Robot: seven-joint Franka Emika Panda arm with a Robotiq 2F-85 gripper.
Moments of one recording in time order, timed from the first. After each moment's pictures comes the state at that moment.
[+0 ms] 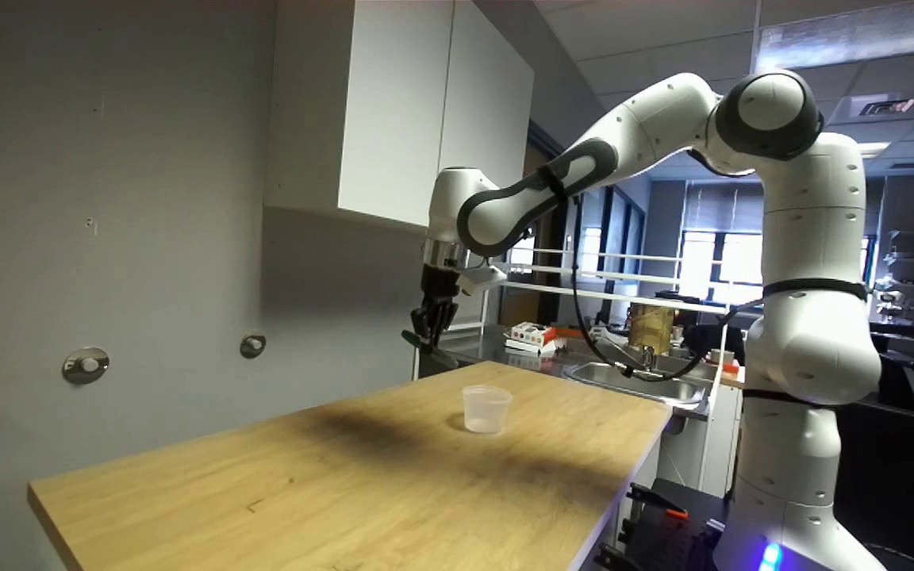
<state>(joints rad) 0.14 0.04 0.06 -2.13 -0.24 2.32 0.26</state>
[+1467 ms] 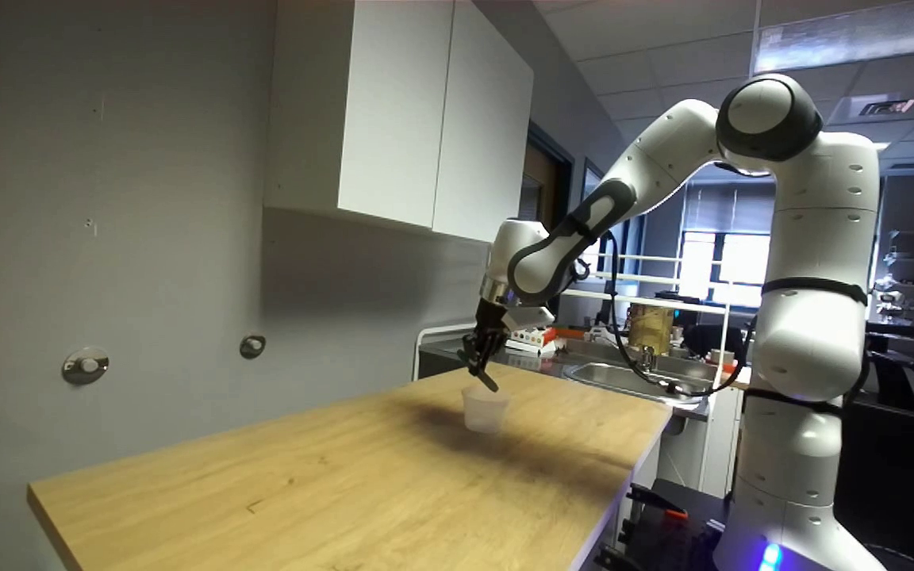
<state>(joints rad) -0.05 -0.01 -0.04 -2.42 -0.22 2.69 0.28</state>
